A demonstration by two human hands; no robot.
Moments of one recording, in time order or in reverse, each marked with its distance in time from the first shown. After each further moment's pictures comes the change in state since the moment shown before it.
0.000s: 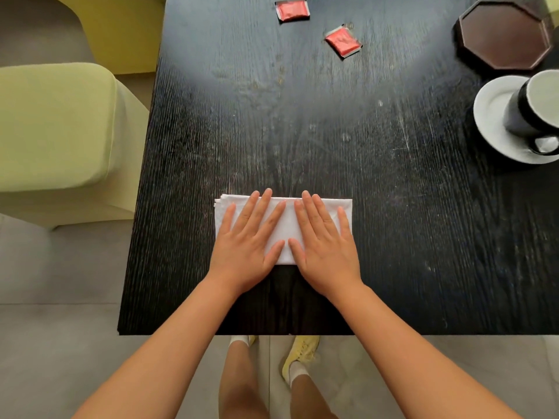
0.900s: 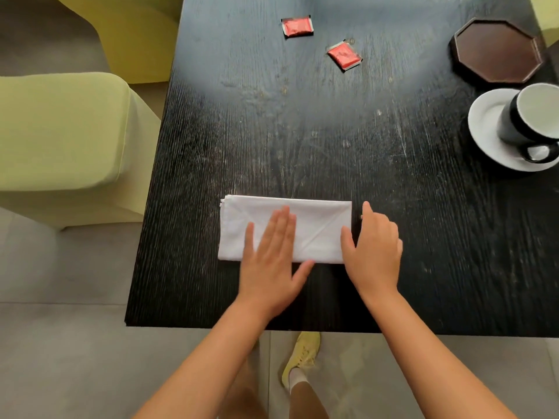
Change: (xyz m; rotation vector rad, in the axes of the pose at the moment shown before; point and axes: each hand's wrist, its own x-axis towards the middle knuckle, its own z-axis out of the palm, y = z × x) left_hand -0.021 0.054 -0.007 -0.117 0.041 -0.105; right_hand -0.020 0.029 -0.032 0.237 0.259 0.468
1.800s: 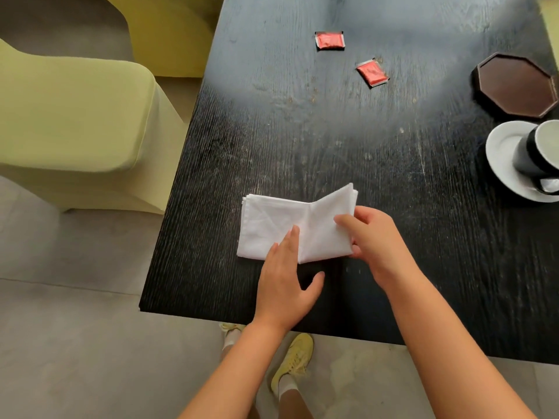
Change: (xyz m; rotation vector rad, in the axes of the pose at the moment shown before) left_hand -0.024 0.010 0.002 -0.637 0.220 -0.190; right_hand 0.019 -0.063 -0.048 0.808 -0.531 0.275
